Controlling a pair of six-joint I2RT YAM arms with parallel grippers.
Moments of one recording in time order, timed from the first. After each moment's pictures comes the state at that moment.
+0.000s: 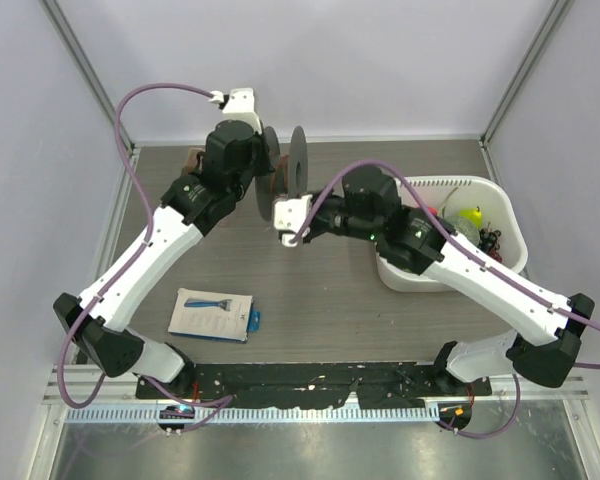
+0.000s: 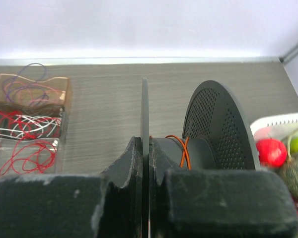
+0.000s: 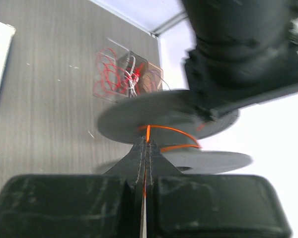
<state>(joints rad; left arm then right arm) -0.66 1.43 1.60 -0.43 -0.41 -0.30 0.91 1.34 1.49 -0.38 -0.20 -0.91</state>
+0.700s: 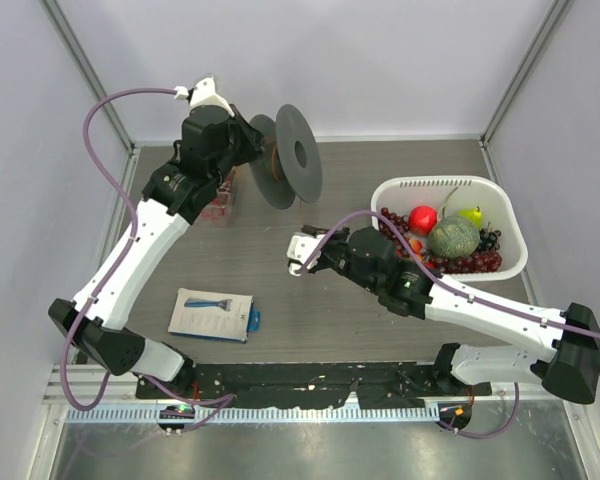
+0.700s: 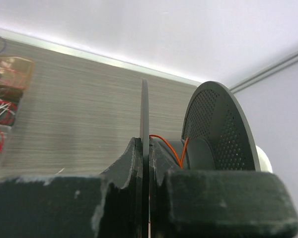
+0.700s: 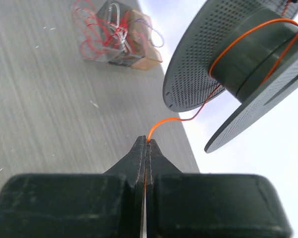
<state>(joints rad) -0.53 1.45 1.70 -0.50 -0.30 -0.62 1.04 1.16 0.91 0.05 0.16 -0.79</state>
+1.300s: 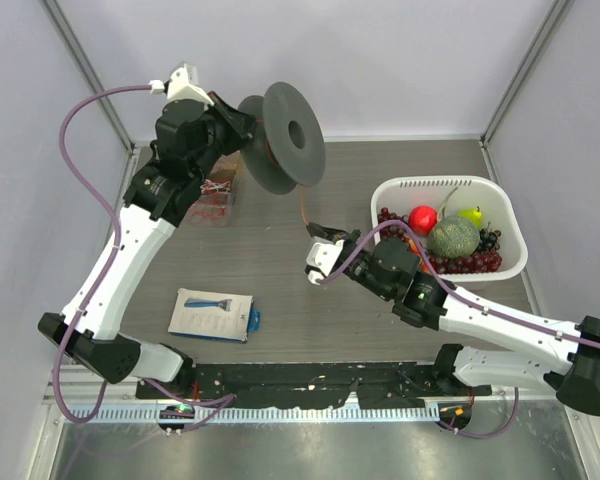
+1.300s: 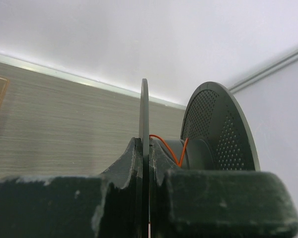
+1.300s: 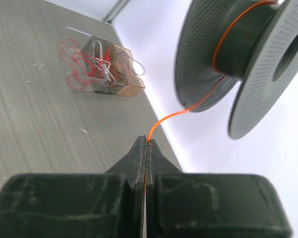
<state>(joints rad) -0.50 1.39 1.71 -0.42 -0.22 -0.69 1.04 1.05 0.77 0.32 0.15 -0.80</state>
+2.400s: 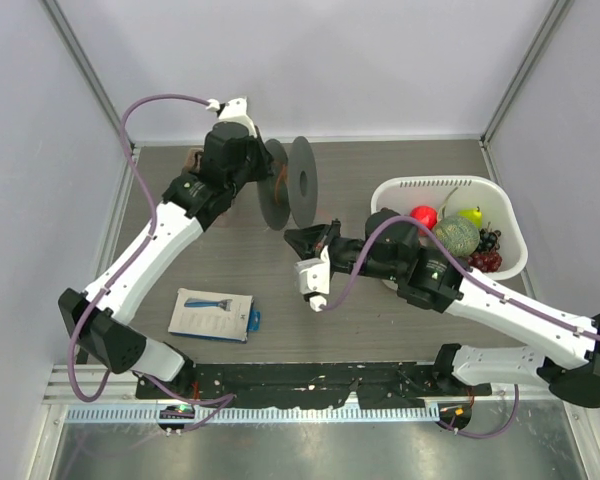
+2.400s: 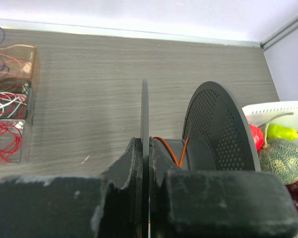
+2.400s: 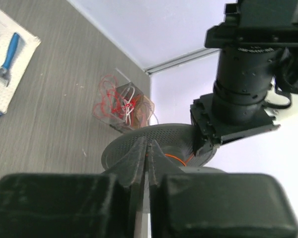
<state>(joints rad) -0.58 1.46 1.56 -0.45 -0.26 -0.45 1.06 1.11 1.15 -0.18 -0.26 -1.12</state>
